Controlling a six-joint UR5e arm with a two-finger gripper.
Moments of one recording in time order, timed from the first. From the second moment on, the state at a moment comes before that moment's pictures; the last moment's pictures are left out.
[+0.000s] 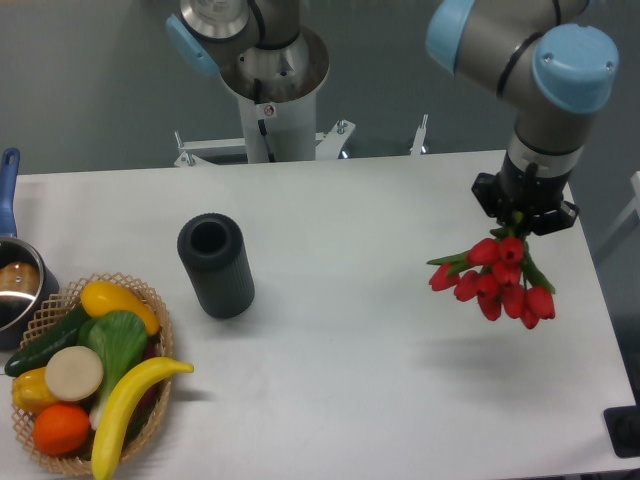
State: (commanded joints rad) arm 2.72 -1.86 -1.41 -1.31 1.51 1.21
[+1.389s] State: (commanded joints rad) arm 2.57 -1.69 -1.56 -1.09 0.47 0.96
